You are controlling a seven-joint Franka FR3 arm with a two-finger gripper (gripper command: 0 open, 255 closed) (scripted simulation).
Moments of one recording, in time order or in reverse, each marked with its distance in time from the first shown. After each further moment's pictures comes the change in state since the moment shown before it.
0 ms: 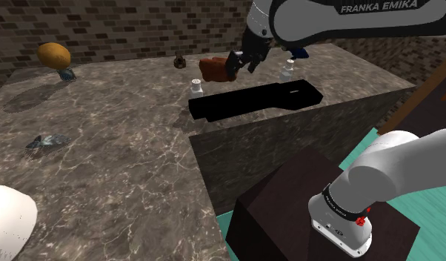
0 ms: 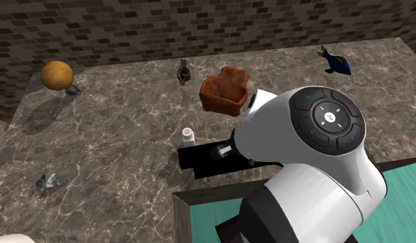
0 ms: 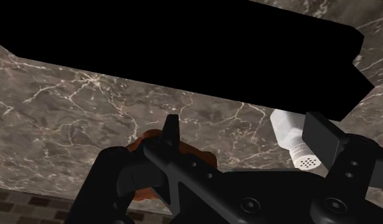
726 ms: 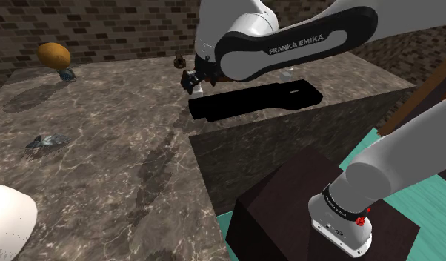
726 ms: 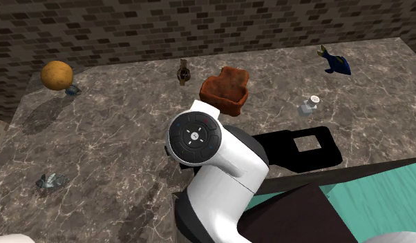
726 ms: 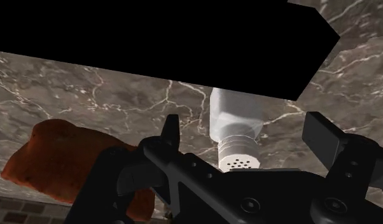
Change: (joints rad) arm -0.084 0.361 0.261 0.170 -0.221 0.195 0.366
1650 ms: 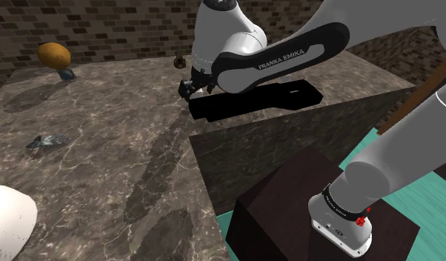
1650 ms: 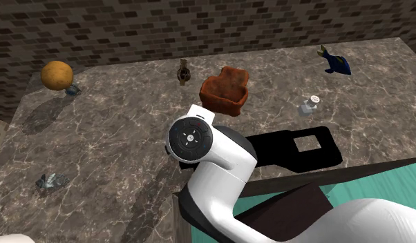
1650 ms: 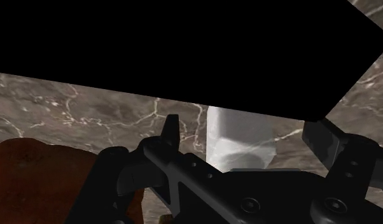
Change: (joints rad) arm -0.025 0.105 0.023 -0.009 -0.100 0.094 0.078
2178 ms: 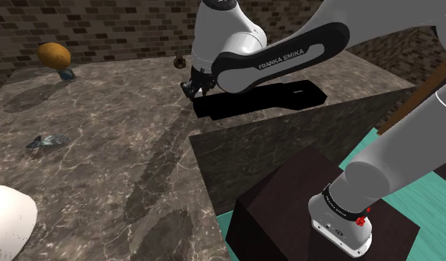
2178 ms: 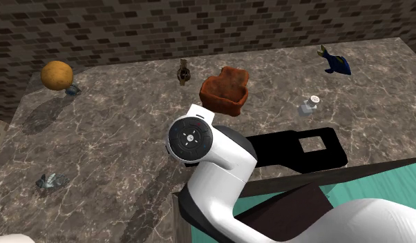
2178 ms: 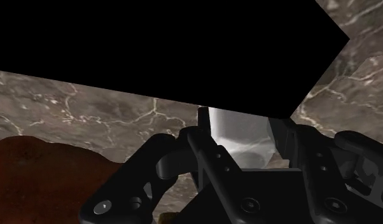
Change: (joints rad) arm 0.000 0.000 0.000 0.002 -0.003 0.003 0.003
